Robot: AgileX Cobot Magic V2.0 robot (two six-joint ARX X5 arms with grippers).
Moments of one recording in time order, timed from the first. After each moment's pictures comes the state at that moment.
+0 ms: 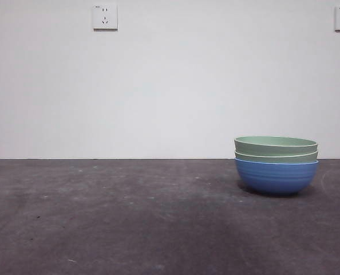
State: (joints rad) left arm 0.06 0.02 0.02 -0.17 0.16 0.03; right arm 0.08 0.53 0.70 -0.36 -0.23 0.03
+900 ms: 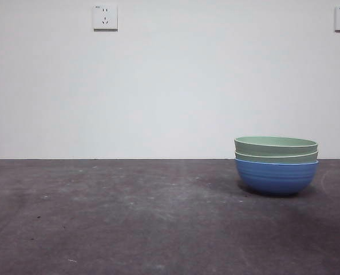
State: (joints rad) left arm 0.06 0.02 0.02 -0.17 0.16 0.03; right arm 0.04 0.01 0.05 -0.16 -0.10 0.07
